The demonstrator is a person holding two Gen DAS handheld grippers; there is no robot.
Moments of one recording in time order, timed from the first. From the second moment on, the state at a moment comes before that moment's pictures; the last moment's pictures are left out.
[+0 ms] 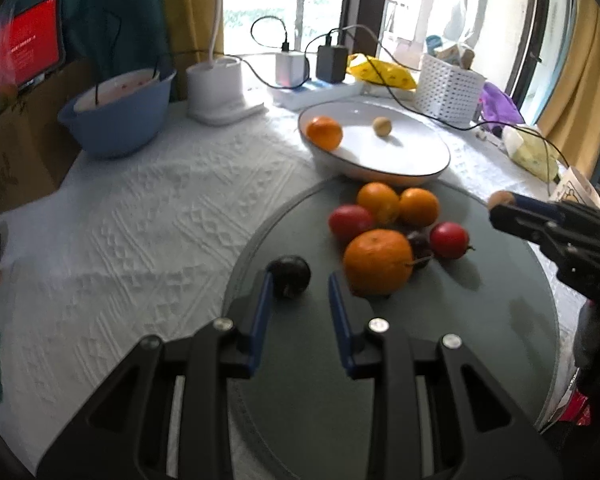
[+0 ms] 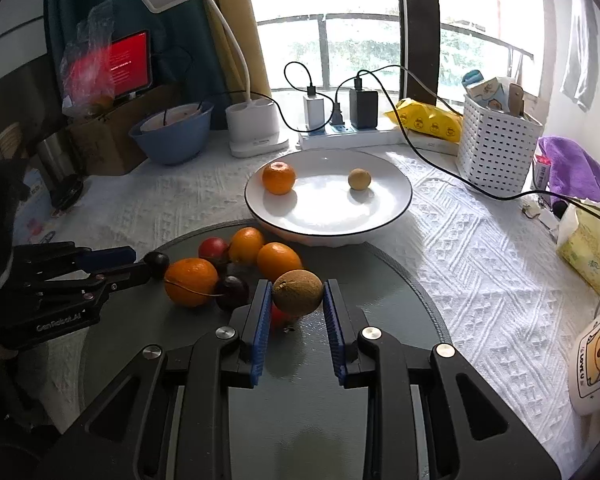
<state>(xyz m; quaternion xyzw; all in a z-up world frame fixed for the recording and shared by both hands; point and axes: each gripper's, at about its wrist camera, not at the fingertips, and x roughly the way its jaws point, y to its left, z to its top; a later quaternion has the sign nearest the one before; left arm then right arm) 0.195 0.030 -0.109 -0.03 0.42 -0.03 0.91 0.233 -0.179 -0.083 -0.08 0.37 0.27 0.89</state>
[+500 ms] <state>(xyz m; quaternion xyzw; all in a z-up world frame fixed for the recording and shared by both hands) 0.220 0.037 -0.129 -0.02 0.43 -0.01 0.90 0.242 -0.175 -0.089 -0.08 0.37 0.27 0.88</state>
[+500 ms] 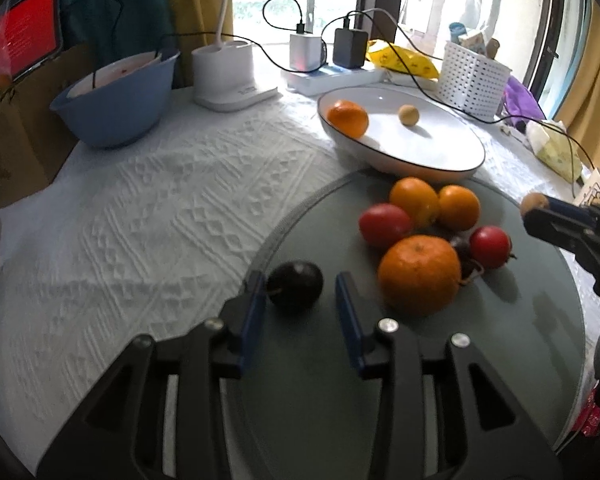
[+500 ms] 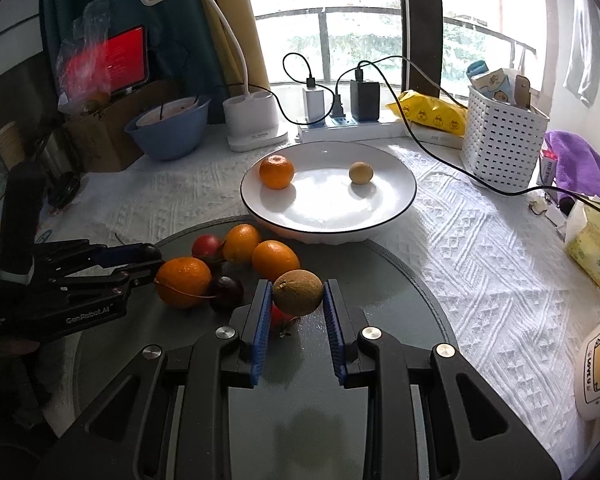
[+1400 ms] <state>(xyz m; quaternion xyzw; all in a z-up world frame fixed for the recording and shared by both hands) 0.248 0.013 -0.078 -0.02 0.39 -0.06 0.92 0.282 -0.177 -0.070 -0.08 0.36 0.26 0.89</state>
